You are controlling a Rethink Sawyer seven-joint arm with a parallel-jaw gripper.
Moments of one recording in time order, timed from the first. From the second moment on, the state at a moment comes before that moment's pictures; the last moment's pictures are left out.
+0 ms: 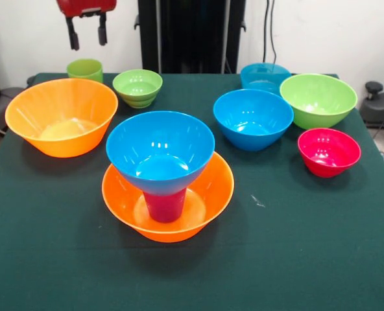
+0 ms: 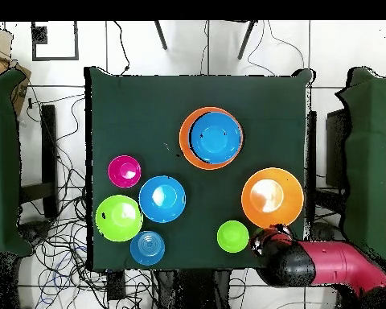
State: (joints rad) arm -1.11 -0.93 0.55 2.15 -0.76 0.53 1.27
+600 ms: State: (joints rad) arm -1.20 -0.88 0.47 2.18 -0.85 0.45 1.27
